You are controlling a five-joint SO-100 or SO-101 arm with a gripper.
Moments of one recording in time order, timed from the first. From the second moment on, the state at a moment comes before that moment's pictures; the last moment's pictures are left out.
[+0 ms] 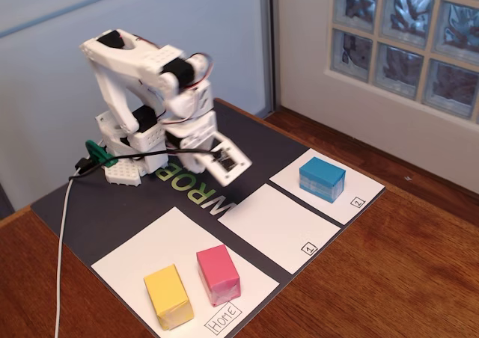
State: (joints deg) arm -2.3 123.9 129.7 76.2 92.1
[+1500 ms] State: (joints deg) arm 2.8 188.3 174.3 79.8 85.7
